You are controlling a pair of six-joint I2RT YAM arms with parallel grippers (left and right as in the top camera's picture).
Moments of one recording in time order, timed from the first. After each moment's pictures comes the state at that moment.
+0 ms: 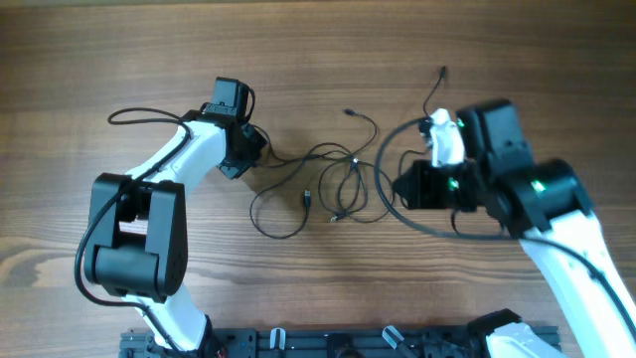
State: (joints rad) left arm -0.18 1.89 1.15 -0.58 0.04 -0.95; right arm 0.32 1.16 1.17 -1.07 -0.44 0.37
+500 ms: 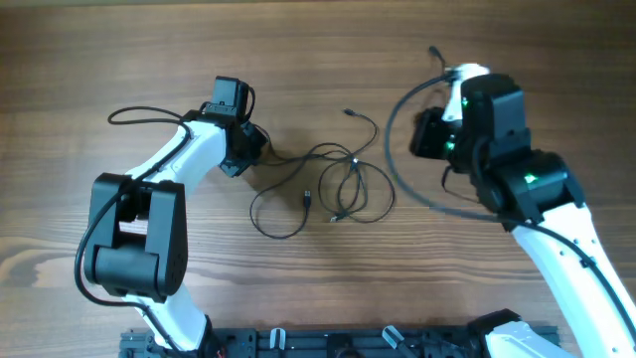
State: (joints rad) left arm -0.18 1.89 1.15 -0.56 0.04 -0.95; right arm 0.35 1.23 1.17 -0.67 -0.17 0.42
